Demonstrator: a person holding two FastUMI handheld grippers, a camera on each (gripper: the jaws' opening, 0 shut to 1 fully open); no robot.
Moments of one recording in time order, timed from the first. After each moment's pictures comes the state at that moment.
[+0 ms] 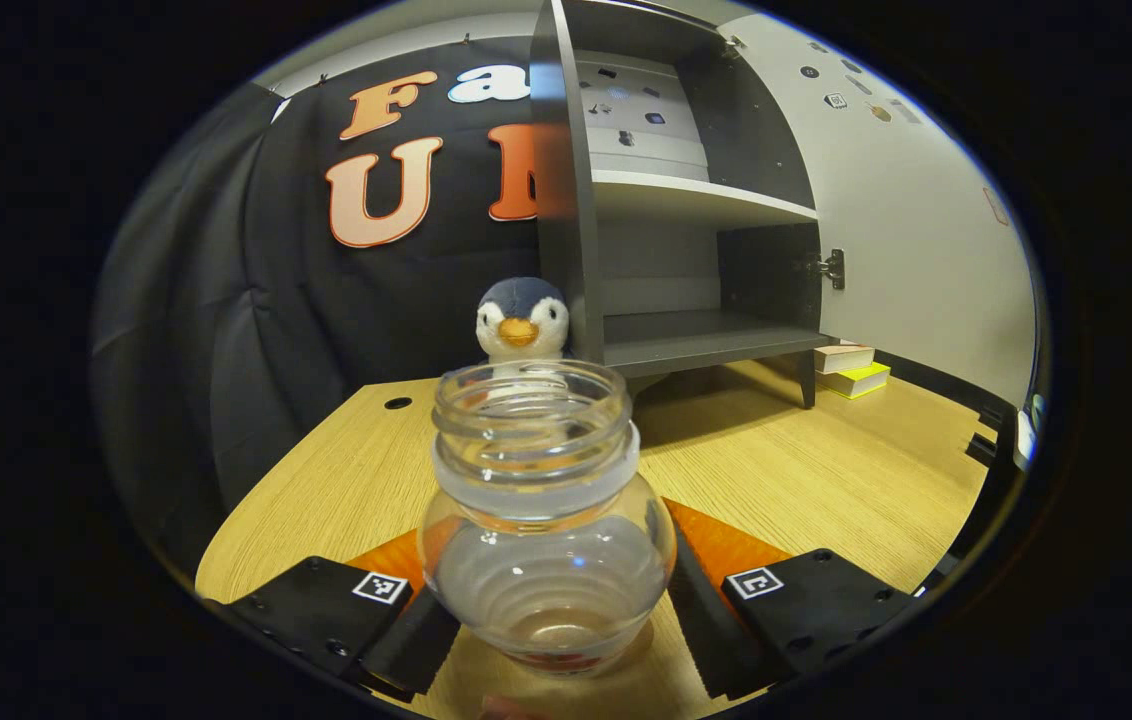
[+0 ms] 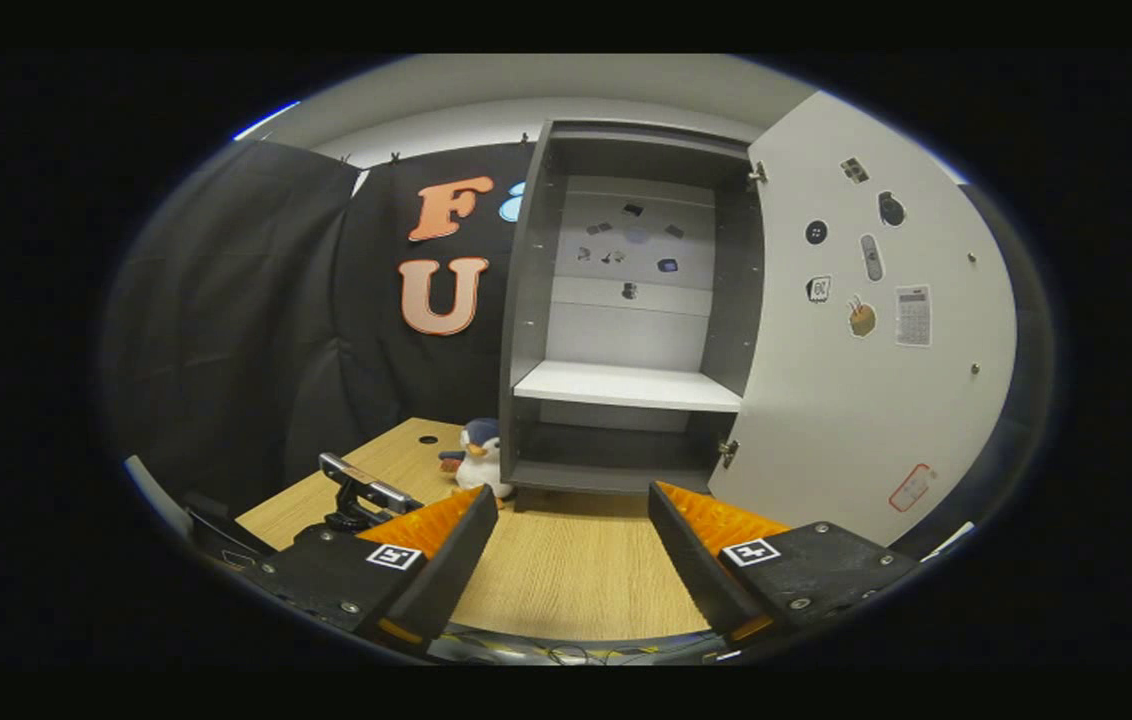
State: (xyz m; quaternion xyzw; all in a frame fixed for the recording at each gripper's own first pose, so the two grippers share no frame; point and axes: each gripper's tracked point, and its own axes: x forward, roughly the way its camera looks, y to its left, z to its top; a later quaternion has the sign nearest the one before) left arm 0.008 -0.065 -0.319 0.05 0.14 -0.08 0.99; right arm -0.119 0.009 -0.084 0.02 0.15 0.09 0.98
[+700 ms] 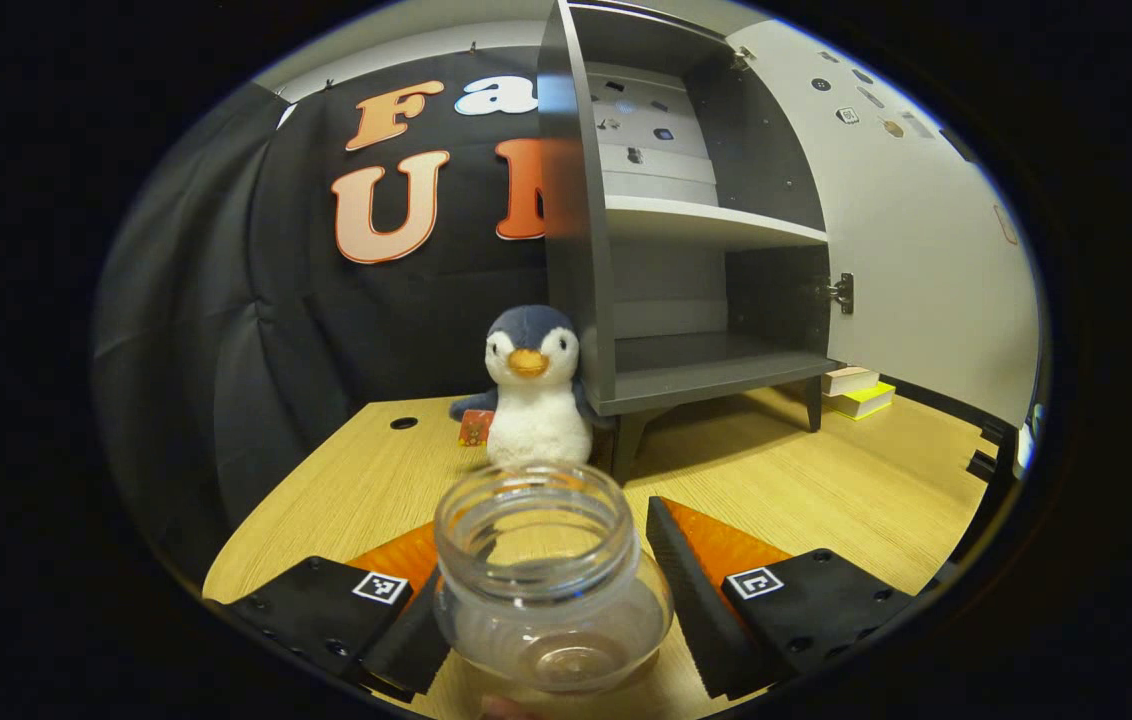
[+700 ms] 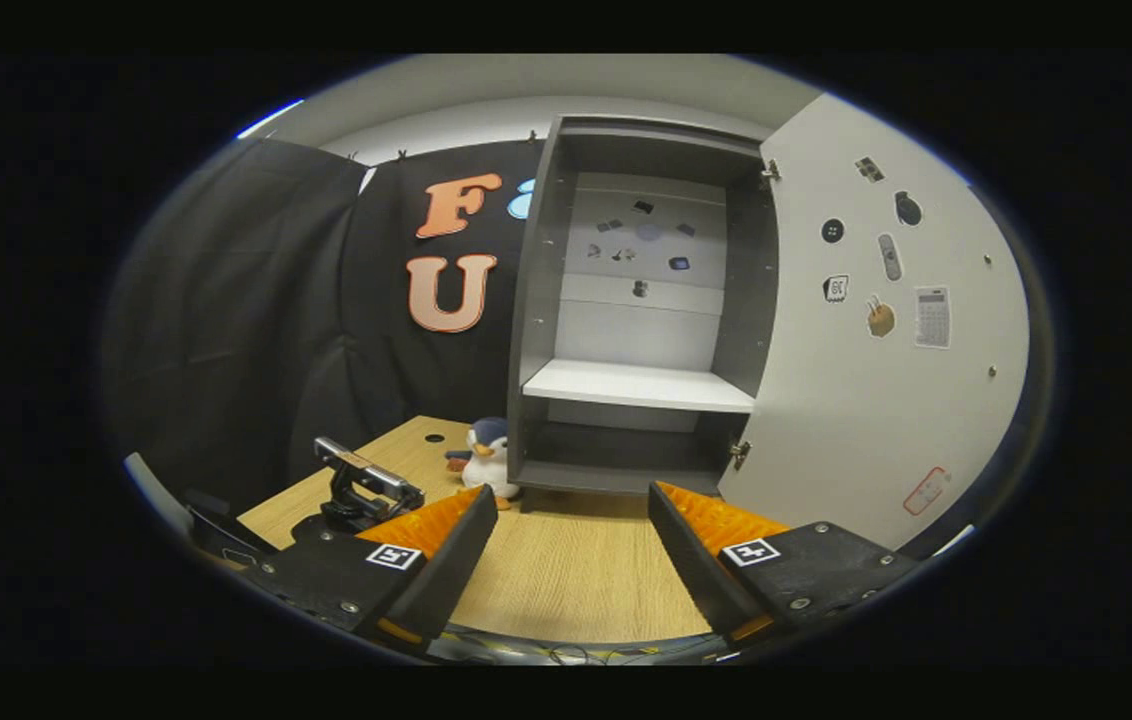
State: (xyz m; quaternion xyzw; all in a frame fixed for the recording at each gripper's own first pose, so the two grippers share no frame) left arm 0.019 -0.060 -0.288 0.04 0.11 -0.08 0.99; right arm -0.112 0.016 -0.081 0.02 0.15 0.10 0.98
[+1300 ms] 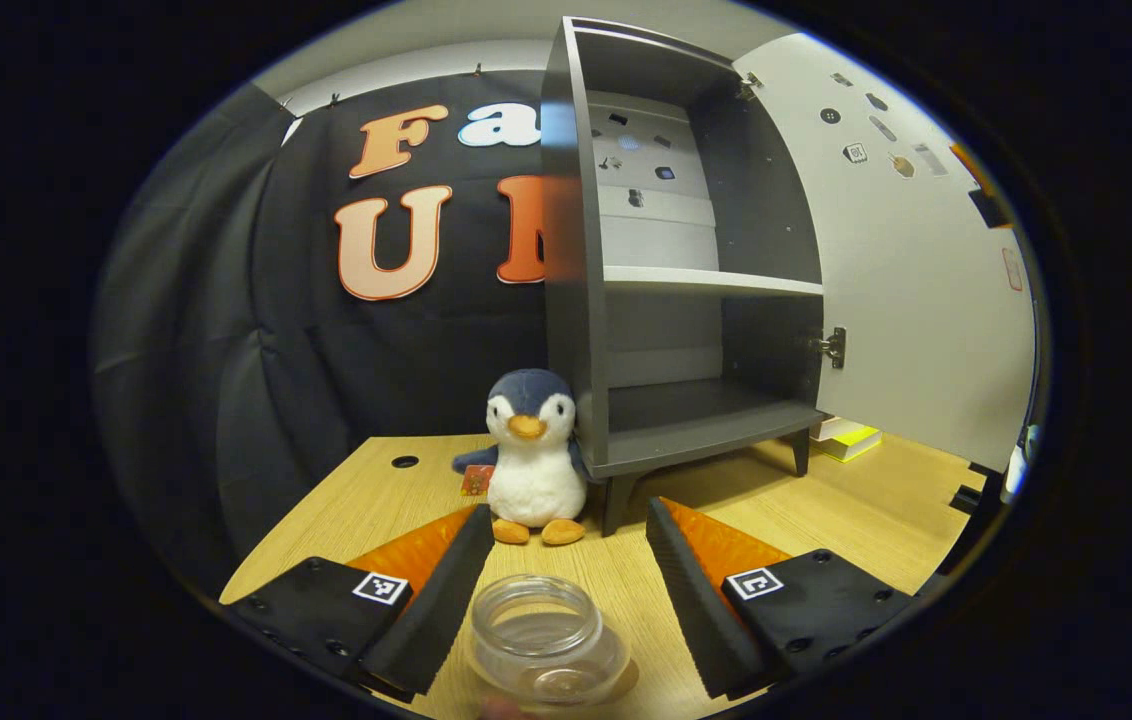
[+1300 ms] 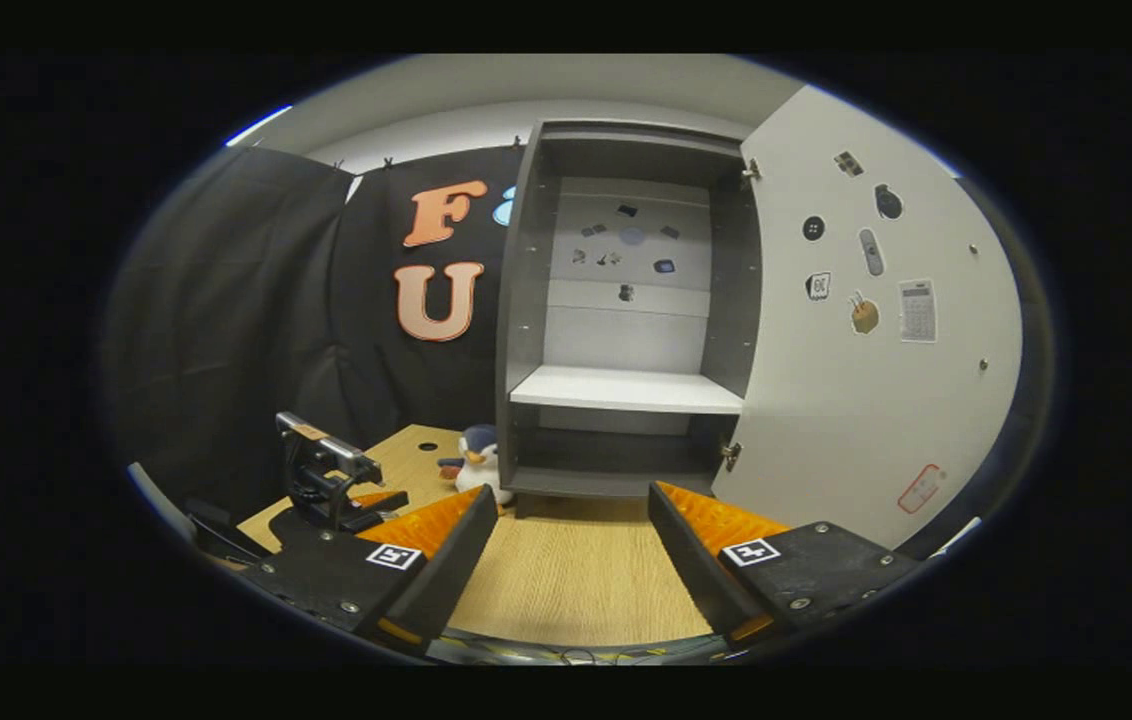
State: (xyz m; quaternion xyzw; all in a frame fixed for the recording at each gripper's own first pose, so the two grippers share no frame) left arm 0.019 -0.065 -0.229 0.03 0.06 -0.08 0.99; right arm -0.109 0.002 -0.078 0.03 0.14 0.09 0.99
